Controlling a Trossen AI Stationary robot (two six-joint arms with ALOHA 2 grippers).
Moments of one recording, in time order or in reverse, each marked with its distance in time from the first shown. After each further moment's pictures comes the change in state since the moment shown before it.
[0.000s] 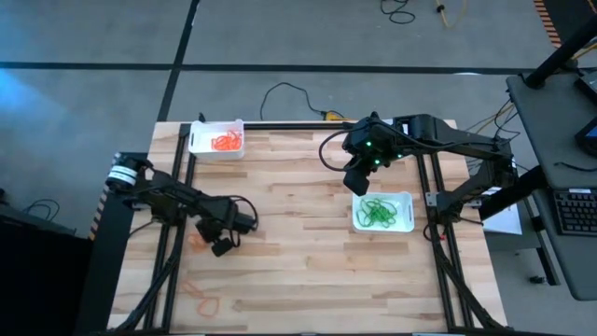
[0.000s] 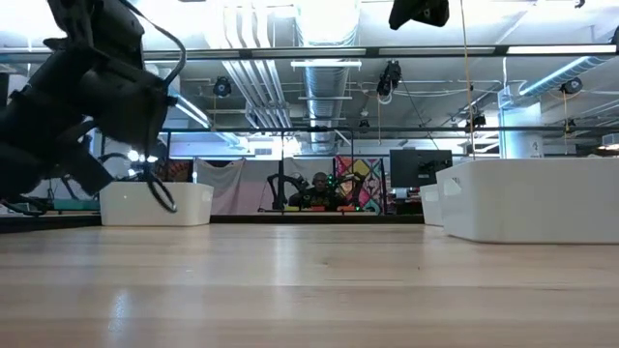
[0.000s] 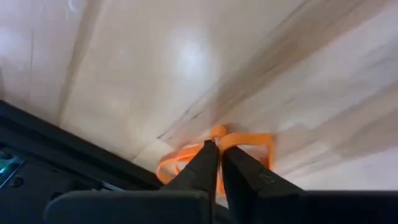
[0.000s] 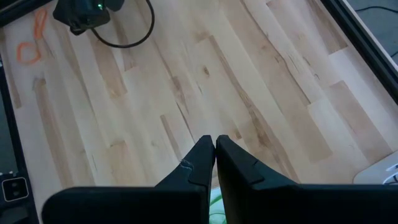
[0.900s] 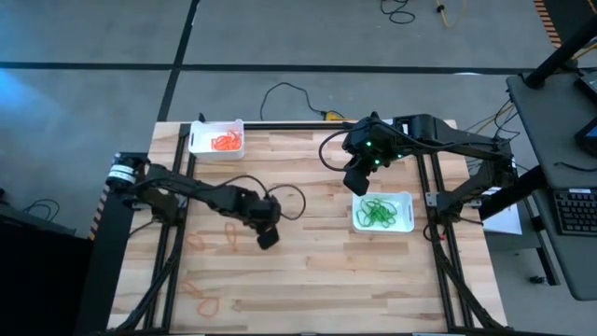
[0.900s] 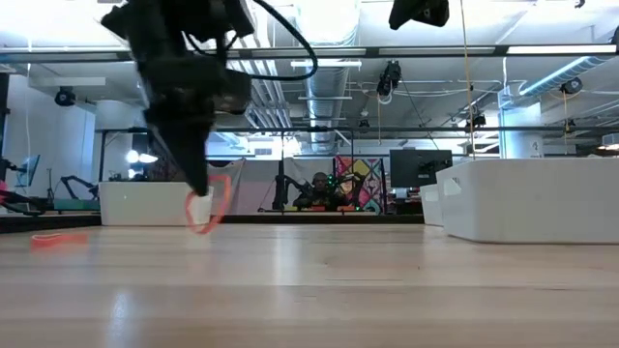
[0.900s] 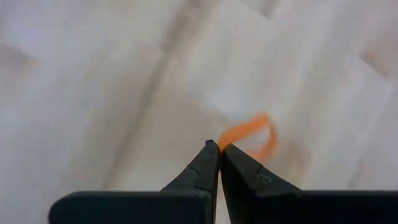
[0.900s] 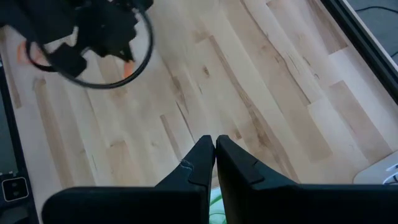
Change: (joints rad) left arm 0.063 -0.009 0.251 0.514 -0.296 0.211; right arm 0.000 0.000 0.000 0.000 0.000 0.000
